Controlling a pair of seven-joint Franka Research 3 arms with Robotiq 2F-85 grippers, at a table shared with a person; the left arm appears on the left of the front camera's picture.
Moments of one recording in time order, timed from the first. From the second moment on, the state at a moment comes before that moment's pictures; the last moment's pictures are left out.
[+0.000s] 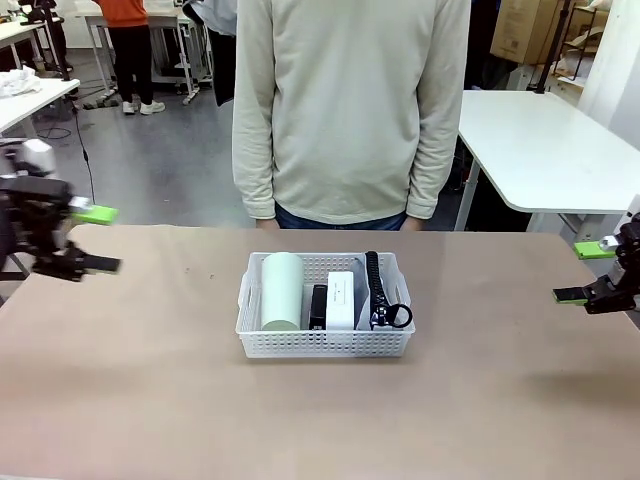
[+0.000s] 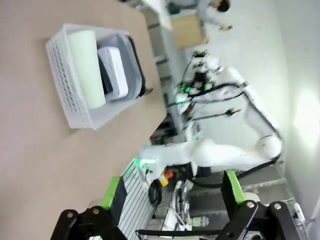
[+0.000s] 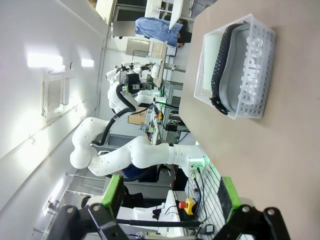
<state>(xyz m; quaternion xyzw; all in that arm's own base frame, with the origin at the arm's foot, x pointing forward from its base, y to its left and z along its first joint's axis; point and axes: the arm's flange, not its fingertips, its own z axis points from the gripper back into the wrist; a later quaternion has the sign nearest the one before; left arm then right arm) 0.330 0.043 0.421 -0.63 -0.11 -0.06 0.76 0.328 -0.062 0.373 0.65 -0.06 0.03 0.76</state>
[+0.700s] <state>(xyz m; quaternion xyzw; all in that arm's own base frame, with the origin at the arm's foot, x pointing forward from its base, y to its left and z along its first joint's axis) 0.318 0.095 0.385 -0.67 -0.16 -0.05 0.72 0.328 -0.063 0.373 0.65 -0.06 0.03 0.76</state>
